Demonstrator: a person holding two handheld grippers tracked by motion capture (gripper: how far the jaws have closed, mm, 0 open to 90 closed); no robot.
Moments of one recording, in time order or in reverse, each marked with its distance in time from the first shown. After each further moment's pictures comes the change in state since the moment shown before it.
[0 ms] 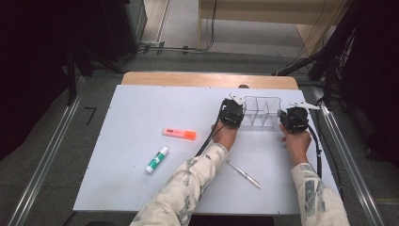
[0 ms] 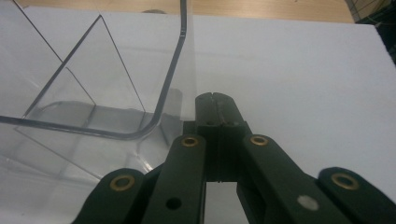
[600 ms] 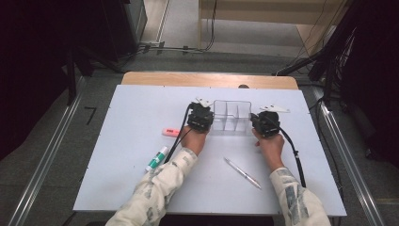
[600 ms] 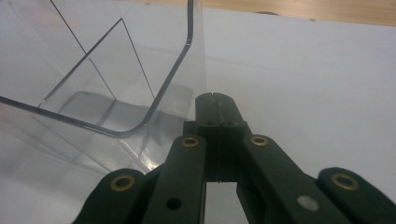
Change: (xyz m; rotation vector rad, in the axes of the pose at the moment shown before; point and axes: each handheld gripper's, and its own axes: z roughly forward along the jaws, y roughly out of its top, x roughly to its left) left arm 0.079 -0.031 -0.074 0.066 0.071 -0.061; right arm 0.096 -0.006 0.001 -0.013 0.157 -0.077
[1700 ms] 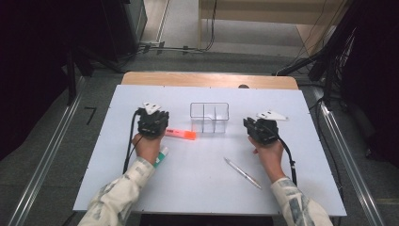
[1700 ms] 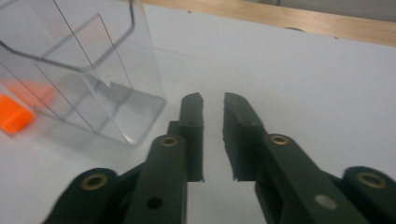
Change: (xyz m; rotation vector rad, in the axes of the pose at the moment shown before) left arm 0.108 -0.044 -0.087 -0.116 0.143 -0.095; right arm 0.016 -0.011 -0.039 -0.033 0.039 -0.075
